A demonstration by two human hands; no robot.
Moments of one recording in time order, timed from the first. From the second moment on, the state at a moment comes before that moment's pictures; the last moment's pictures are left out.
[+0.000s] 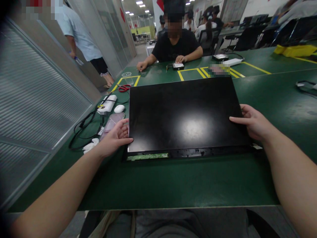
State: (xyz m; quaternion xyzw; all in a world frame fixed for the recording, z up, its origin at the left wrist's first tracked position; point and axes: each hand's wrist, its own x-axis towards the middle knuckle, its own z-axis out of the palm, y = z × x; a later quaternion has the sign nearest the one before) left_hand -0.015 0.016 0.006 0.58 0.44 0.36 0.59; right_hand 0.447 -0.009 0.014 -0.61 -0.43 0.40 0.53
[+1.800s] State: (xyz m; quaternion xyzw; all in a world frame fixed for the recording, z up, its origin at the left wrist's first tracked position) left_hand -0.019 0.018 -0.006 0.70 0.47 0.39 0.37; right_hand 0.442 -0.009 0.014 -0.64 -0.44 0.37 0.51
